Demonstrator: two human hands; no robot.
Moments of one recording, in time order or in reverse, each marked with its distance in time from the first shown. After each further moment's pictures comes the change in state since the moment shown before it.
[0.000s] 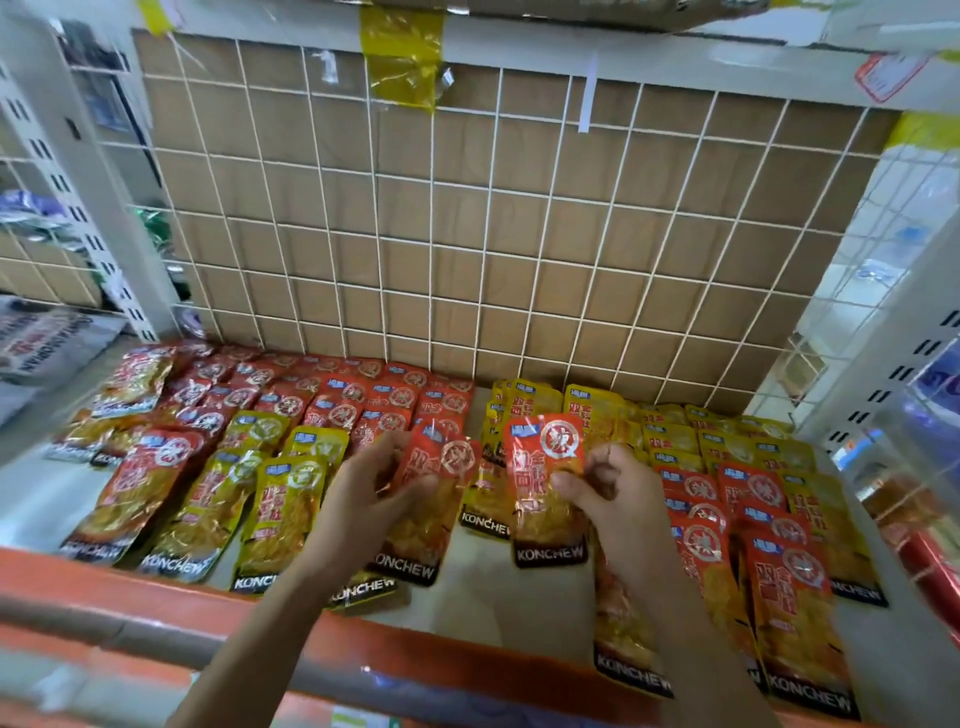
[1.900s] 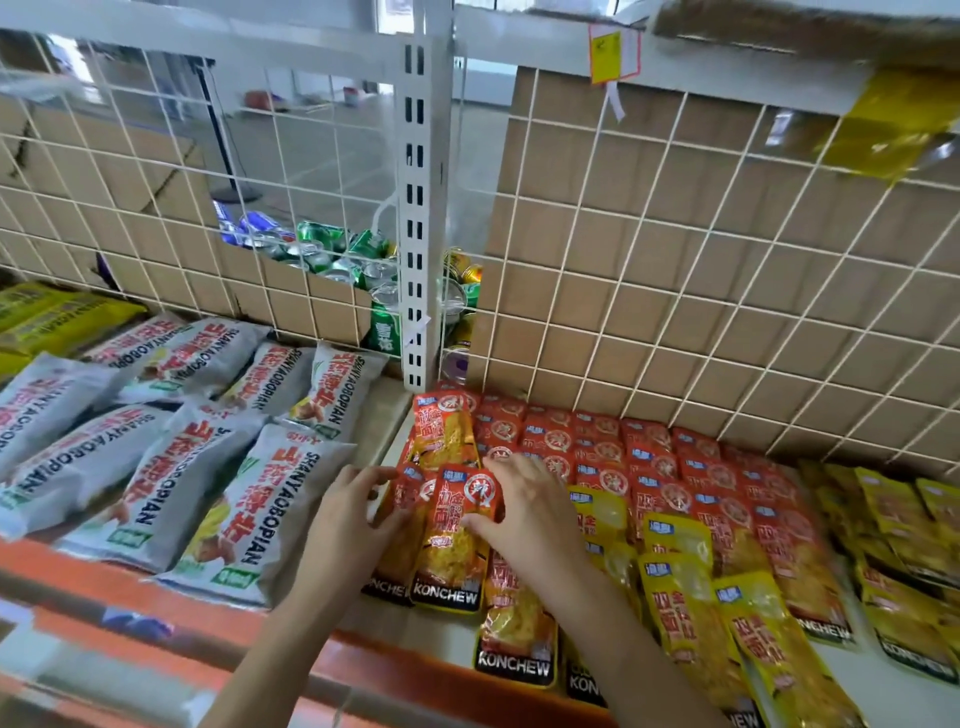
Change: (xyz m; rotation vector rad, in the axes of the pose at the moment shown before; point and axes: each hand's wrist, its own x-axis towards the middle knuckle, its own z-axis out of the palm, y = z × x) left_hand 0.043 -0.120 -0.363 0.563 0.256 -0.071; right_hand 0.041 -0.119 0.415 -0.827 -0.319 -0.253
